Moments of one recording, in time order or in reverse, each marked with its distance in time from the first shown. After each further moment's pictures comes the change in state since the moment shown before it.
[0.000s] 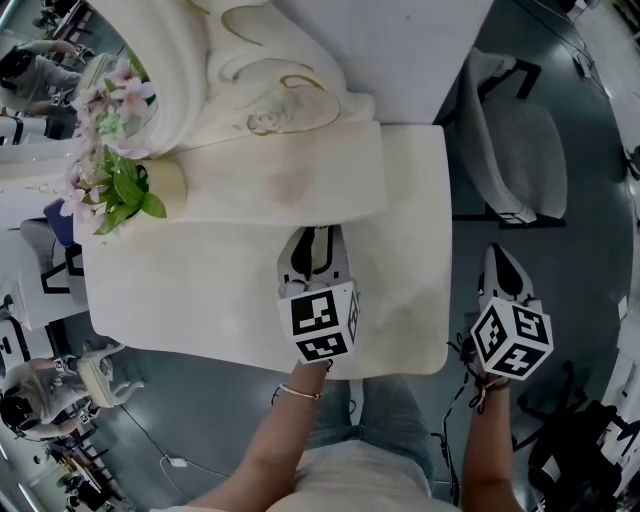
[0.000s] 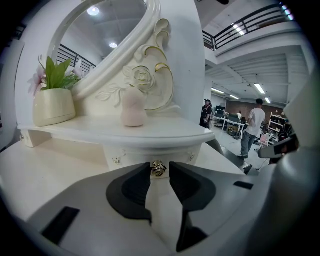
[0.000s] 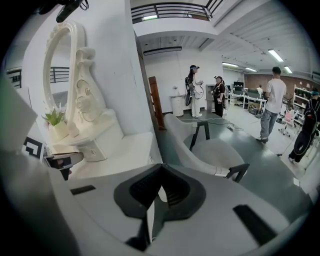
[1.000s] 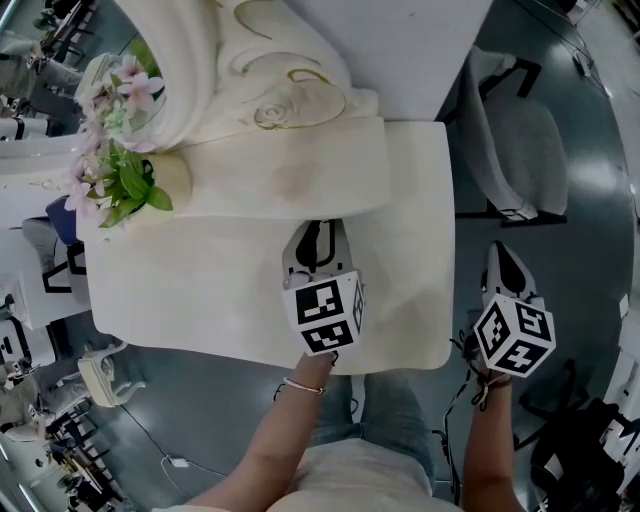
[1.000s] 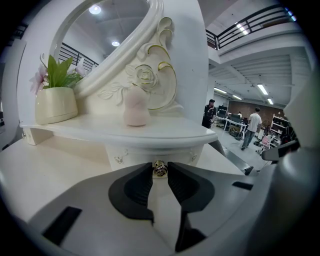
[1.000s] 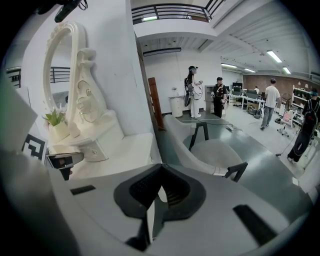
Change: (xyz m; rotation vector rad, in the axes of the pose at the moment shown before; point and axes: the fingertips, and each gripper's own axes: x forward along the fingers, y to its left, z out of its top) left arm 0.001 0.004 0.000 -0.020 0.017 0.016; right arm -0.006 0.002 -0.001 0.004 -0.009 -0.010
